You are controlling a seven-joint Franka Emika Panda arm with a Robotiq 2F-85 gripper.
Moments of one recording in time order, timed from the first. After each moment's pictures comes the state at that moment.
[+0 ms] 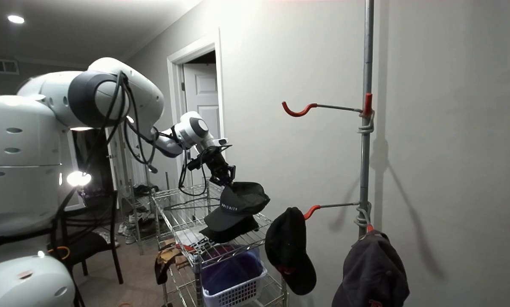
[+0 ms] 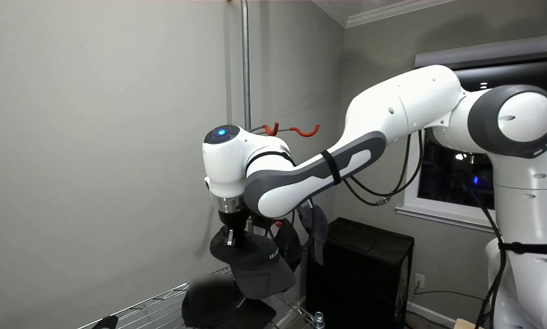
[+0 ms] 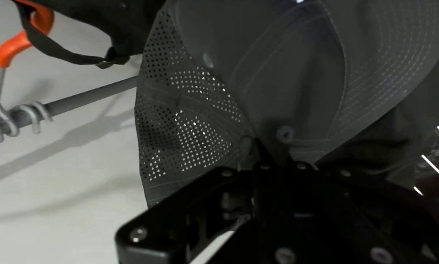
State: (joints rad) arm 0.40 0.17 0.23 -1.83 -0.60 2.00 0.26
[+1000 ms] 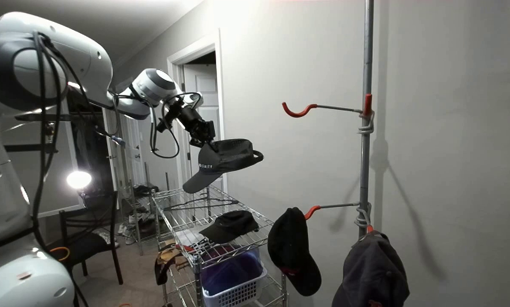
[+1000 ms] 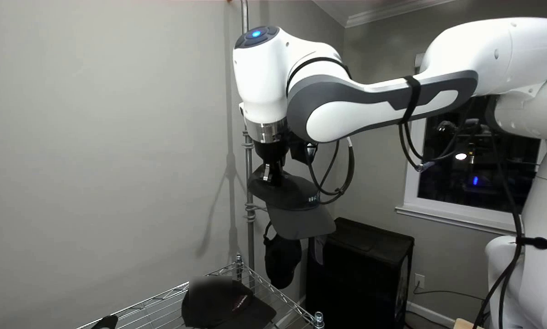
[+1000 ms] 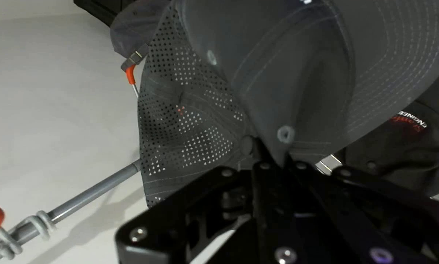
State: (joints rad) arm 0.40 -0.15 0.33 -1.80 -0.65 1.59 0.34
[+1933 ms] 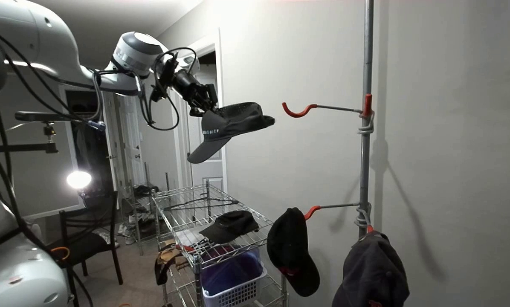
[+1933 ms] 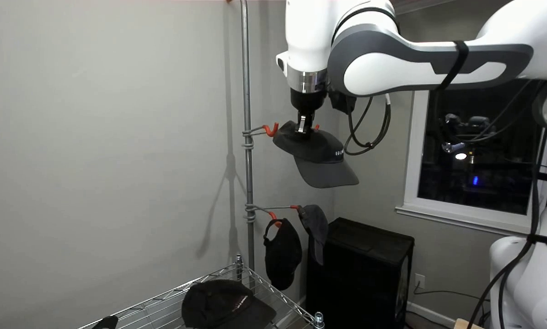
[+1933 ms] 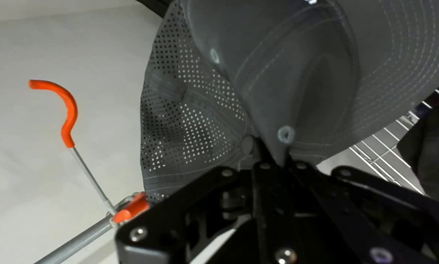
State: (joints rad) arm 0.31 -0.35 0.30 -1.80 -0.71 1.57 0.12
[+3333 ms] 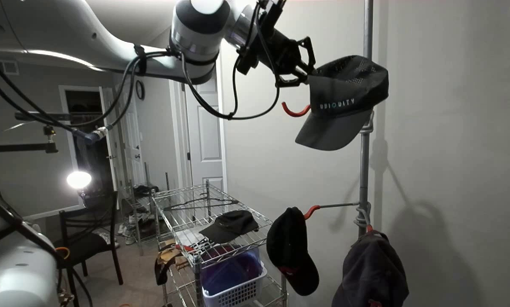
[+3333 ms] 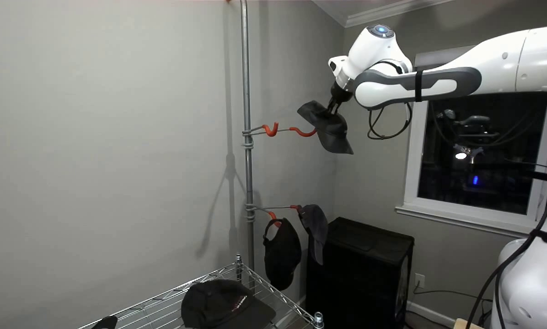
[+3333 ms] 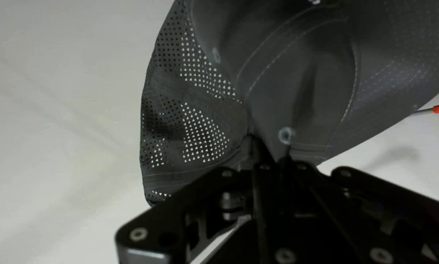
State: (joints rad) arm 0.07 -0.40 -0.18 -1.90 -0.60 2.36 -0.44
